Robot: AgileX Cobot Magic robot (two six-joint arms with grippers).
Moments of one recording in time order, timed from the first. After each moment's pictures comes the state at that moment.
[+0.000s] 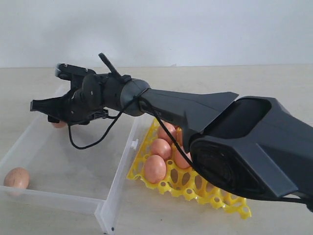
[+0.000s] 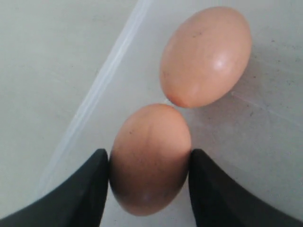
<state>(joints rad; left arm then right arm) 0.07 0.00 0.00 -0.03 0.23 0.02 0.83 2.64 -2.29 0.36 0.45 0.29</state>
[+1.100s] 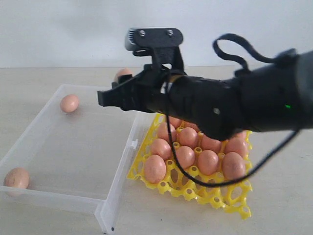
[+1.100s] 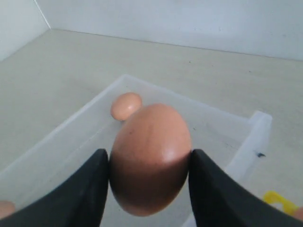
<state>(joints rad) 0.07 0.00 0.00 -0.03 0.23 0.02 0.81 1.71 -0.95 0.33 -0.32 0.00</state>
